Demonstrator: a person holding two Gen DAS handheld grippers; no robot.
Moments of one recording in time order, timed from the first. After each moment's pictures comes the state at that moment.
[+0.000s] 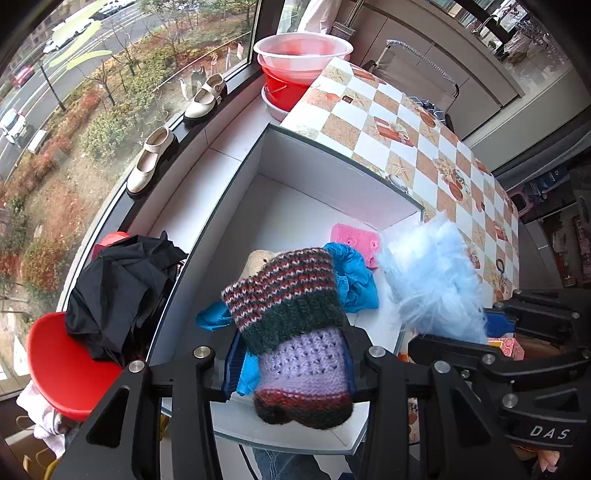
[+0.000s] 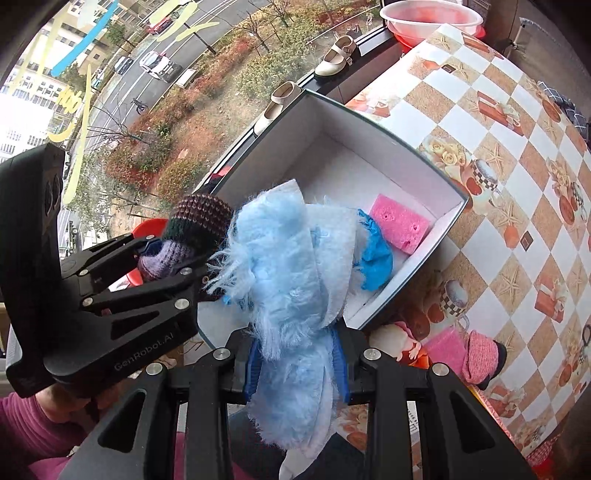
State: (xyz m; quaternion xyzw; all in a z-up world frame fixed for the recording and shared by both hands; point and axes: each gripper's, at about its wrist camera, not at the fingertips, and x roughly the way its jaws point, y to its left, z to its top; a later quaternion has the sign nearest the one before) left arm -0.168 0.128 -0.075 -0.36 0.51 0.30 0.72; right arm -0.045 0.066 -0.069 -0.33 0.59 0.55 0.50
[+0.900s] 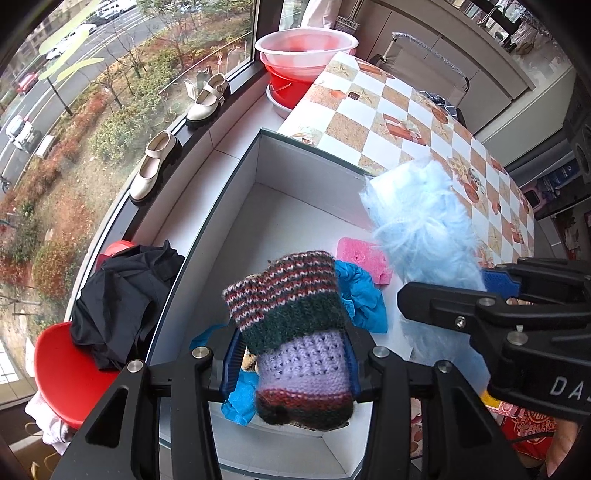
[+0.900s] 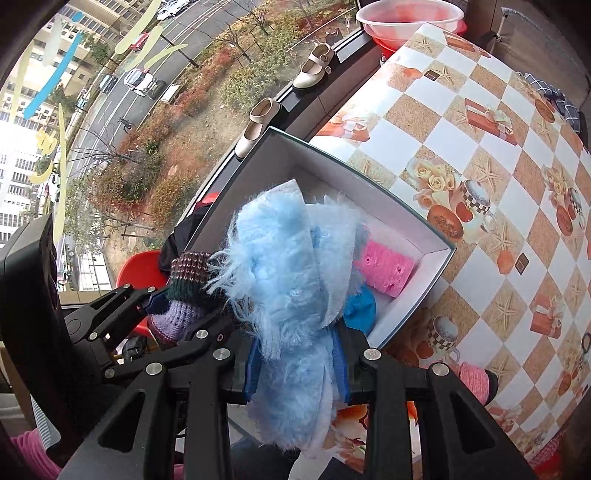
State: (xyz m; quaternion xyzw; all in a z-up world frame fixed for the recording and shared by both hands) left arm -0.139 0.142 -0.090 -0.34 0.53 0.32 0.71; right arm -0.014 0.106 -0.080 -0.30 0.60 0.53 0.52
